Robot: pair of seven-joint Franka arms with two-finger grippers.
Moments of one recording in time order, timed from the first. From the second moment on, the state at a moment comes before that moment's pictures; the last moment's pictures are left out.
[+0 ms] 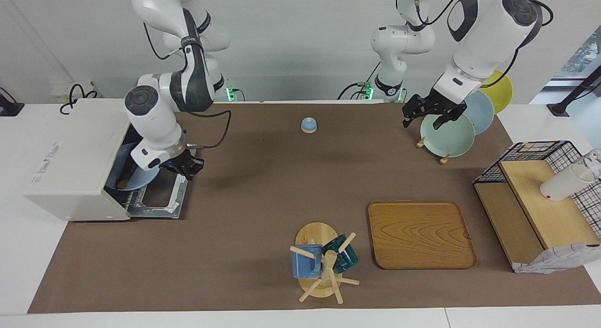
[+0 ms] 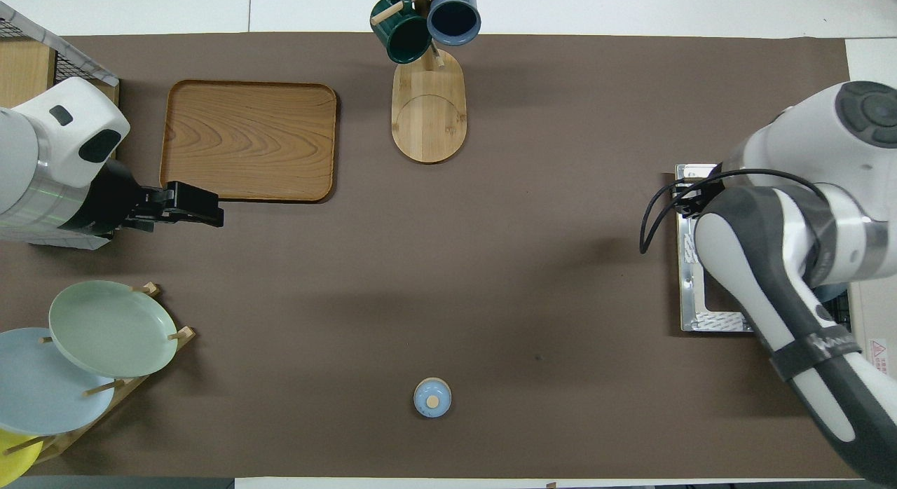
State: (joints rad) left arm -0.10 -0.05 -0.10 -1.75 -0.18 1.67 -0.14; right arm 0.10 0.12 -0.06 -1.91 -0.02 1.96 0.10
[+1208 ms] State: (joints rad) left arm -0.10 -0.05 -0.11 -1.75 -0.18 1.67 -0.14; right arm -0.06 0.01 -0.06 -2.21 -0.08 2.18 -0.04
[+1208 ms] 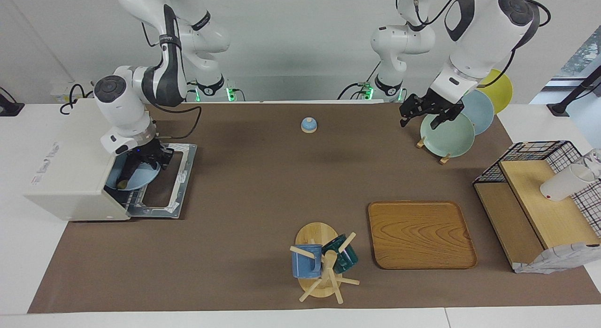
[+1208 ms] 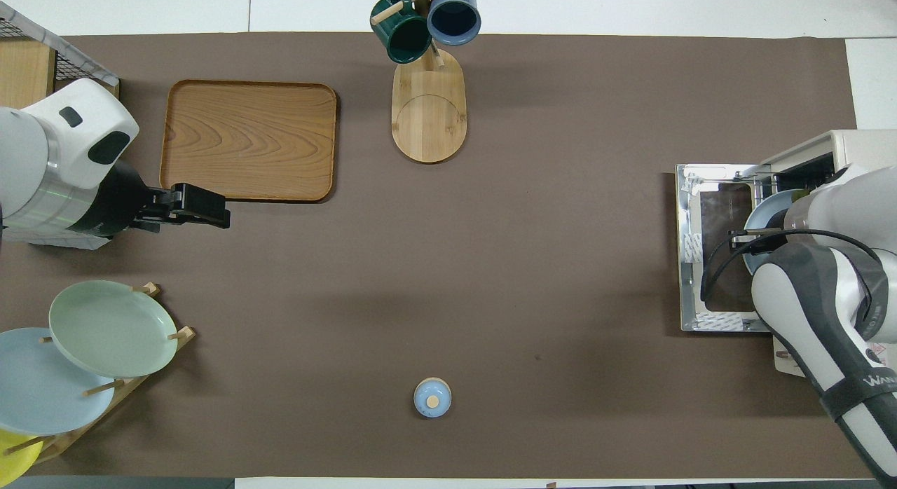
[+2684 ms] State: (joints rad) left arm -0.12 -0.05 -0.09 -1.75 -0.18 1.68 -0.15; right arm 0.31 0.03 -0.04 -2.00 -0.08 1.97 0.19
